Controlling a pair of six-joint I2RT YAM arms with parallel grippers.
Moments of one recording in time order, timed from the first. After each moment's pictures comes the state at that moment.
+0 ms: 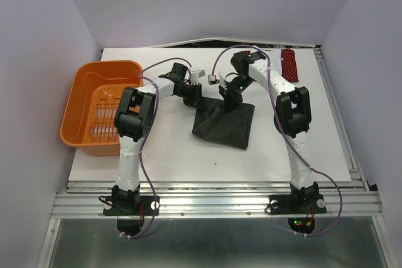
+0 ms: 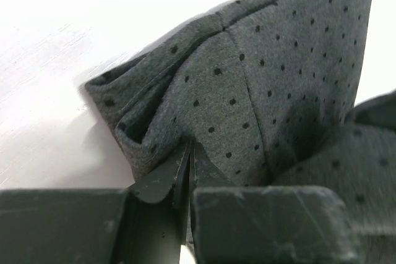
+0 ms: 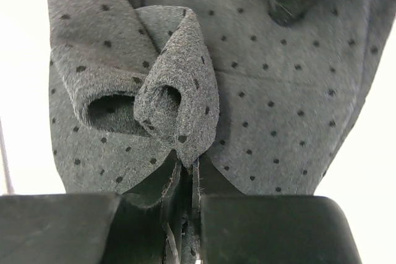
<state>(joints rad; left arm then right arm) -0.36 2.23 1.59 -0.42 0.68 -0.14 0.40 2.31 2.11 -1.35 -0.74 -1.07</state>
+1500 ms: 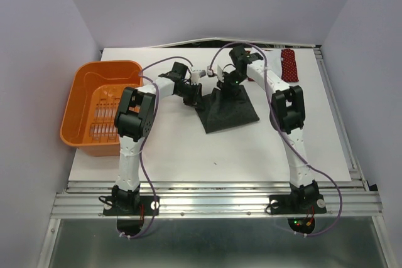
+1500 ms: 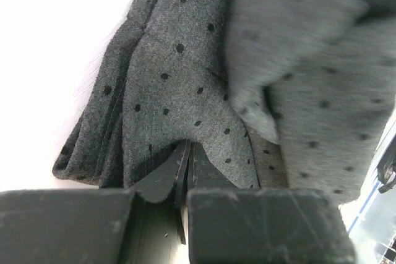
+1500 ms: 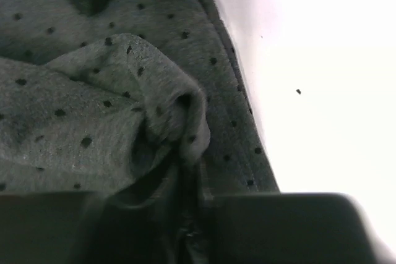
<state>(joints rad) -0.36 2.23 1.60 -0.44 0.68 -0.08 0.36 2.45 2.25 -1.06 -0.58 -1.02</state>
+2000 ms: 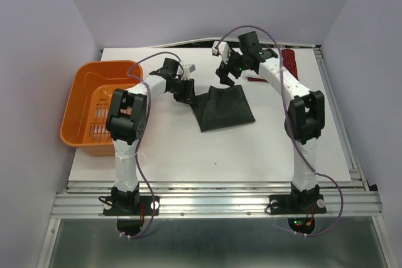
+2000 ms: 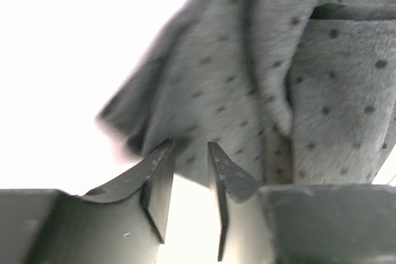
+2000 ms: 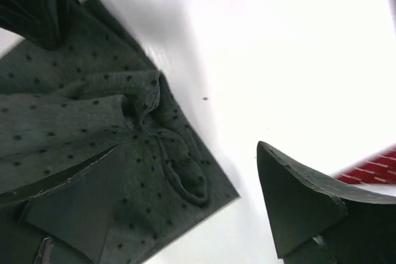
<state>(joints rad) -0.33 2.16 1.58 -0.46 0.56 -0.12 0.37 2.21 2.02 -0.70 -0.49 -0.76</state>
